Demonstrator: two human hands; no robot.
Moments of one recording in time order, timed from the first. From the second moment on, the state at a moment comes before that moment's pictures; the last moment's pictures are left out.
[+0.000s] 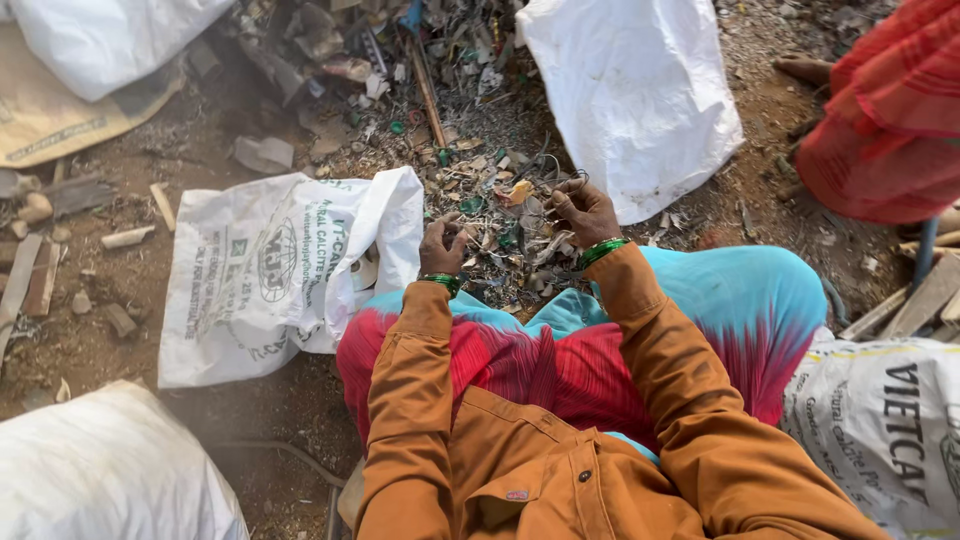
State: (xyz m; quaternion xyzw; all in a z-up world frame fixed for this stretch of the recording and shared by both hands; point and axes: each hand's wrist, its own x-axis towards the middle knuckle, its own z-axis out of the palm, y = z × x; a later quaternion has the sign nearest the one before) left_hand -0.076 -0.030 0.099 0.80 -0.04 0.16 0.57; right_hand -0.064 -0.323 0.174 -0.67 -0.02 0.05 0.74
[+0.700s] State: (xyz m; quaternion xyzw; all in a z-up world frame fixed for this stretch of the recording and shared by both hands) left_hand -0.149 -0.082 0.121 0.79 -0.29 0.28 0.45; right_hand -0.118 -0.286 0.207 -0.69 -0.03 -0.16 0.71
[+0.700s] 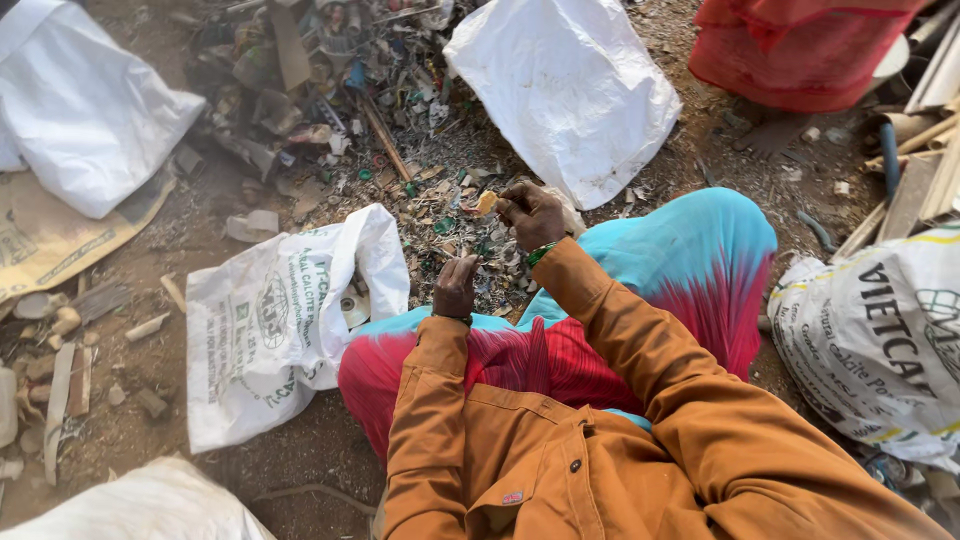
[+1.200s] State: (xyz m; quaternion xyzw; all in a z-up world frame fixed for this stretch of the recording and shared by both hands) left_hand -0.164 -0.073 0.126 0.81 -0.29 0.30 0.41; right_hand -0.121 -0.290 0.176 -0.65 0.15 -0.17 0.73
